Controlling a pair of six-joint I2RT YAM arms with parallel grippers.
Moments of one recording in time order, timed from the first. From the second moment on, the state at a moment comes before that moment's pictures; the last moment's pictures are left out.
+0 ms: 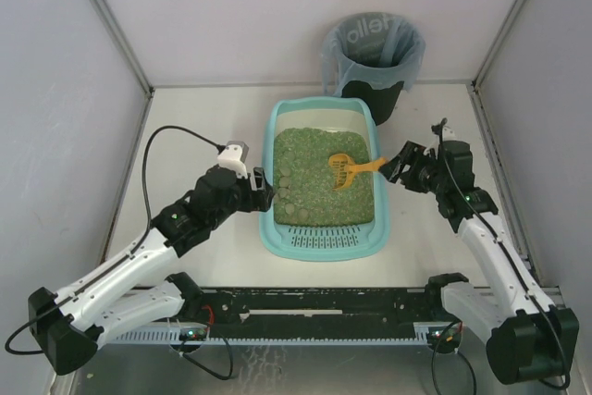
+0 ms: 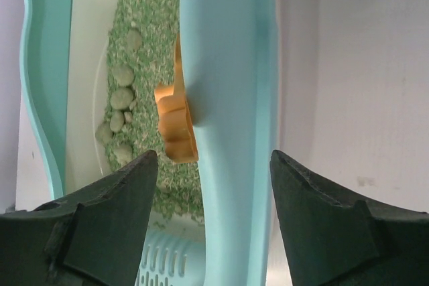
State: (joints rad) left arm -0.75 0.88 0.75 -0.37 -0.25 -0.48; right arm 0.13 0.92 0.74 -0.36 -0.26 0.53
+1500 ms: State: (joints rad) left arm -0.87 0.99 0.54 0.60 0.10 0.39; right arm 0.73 0.89 1.04 -0.63 0.15 0.15
